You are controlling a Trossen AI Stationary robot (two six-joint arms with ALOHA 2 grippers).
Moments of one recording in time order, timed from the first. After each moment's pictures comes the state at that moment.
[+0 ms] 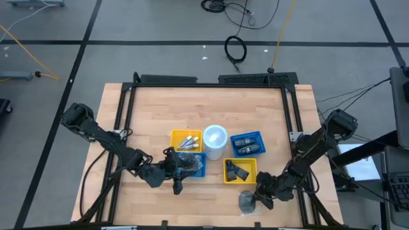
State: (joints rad) left arm -0.59 1.47 0.91 0.05 -0.66 -0.64; right arm 0.90 1.54 0.42 0.33 0.28 1.32
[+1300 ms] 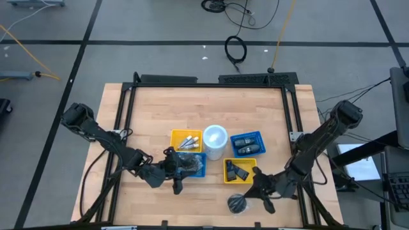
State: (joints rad) left arm -0.59 1.47 0.91 0.03 -0.66 -0.63; right arm 0.83 1.33 0.66 0.16 0.34 0.76
